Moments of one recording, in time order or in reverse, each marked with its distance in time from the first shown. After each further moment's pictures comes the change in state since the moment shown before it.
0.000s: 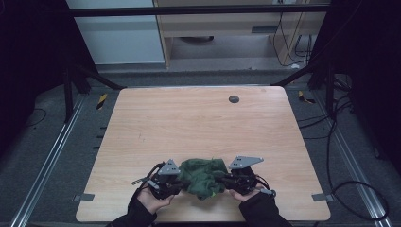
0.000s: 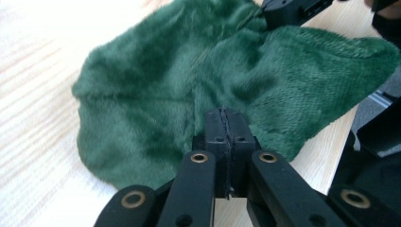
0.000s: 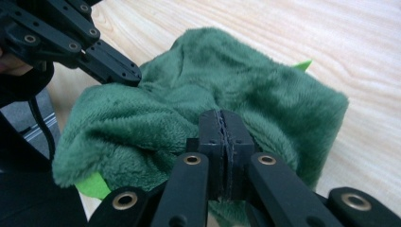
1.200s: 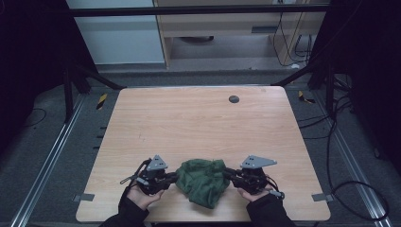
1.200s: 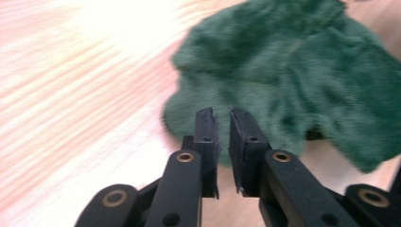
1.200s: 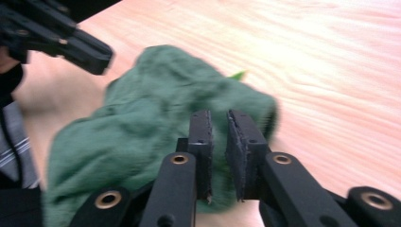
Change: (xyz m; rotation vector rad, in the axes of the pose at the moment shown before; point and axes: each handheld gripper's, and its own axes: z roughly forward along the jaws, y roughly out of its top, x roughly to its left) left arm 0.030 -0.011 -0.020 -0.016 0.147 -0.069; right arm -0.017 -0.010 -0.021 -0.096 -0.095 0.019
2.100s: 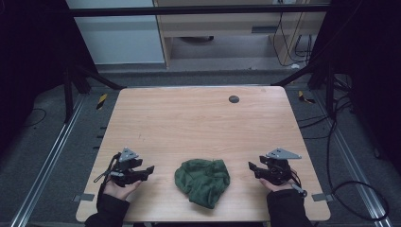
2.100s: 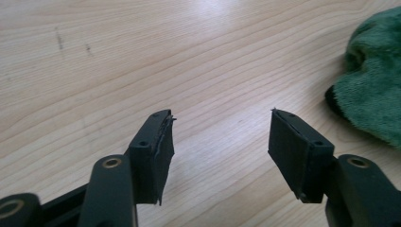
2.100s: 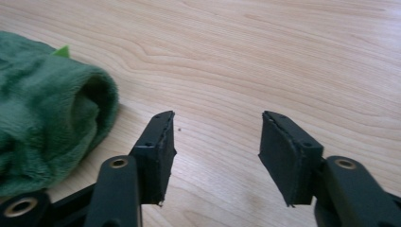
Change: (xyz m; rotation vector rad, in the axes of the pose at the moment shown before) left arm 0.068 -0.032 -0.026 -0.034 0.227 -0.165; right arm -0.064 -0.017 -0.031 0.043 -0.321 0.105
